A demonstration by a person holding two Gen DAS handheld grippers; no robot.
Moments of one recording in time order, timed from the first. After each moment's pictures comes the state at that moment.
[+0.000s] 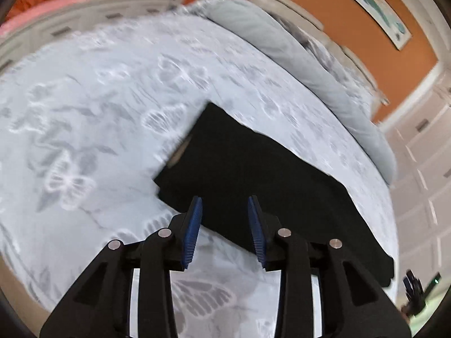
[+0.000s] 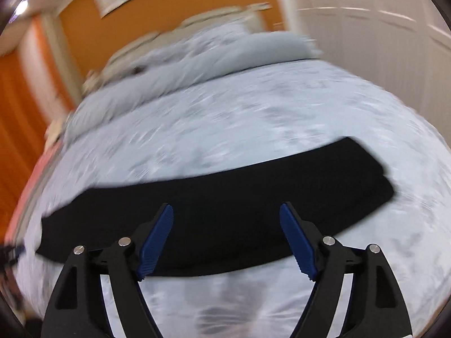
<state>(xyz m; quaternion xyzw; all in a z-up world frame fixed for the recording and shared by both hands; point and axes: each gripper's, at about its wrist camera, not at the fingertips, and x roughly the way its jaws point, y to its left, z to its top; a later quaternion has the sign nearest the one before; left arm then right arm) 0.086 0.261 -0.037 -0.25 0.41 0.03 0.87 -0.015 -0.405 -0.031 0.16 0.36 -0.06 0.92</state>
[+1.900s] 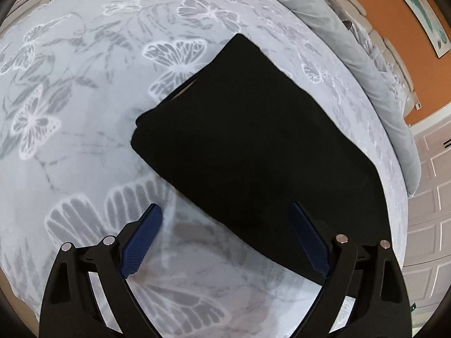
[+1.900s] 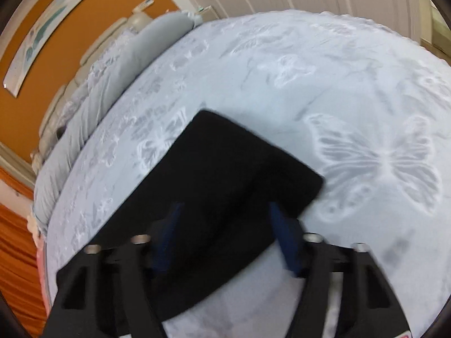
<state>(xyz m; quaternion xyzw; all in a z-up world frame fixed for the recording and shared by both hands) 0.132 0.237 -0.111 -0.29 0.50 0.07 0.81 -0.012 -0.600 -0.121 0.38 0.36 -0.22 0.82</state>
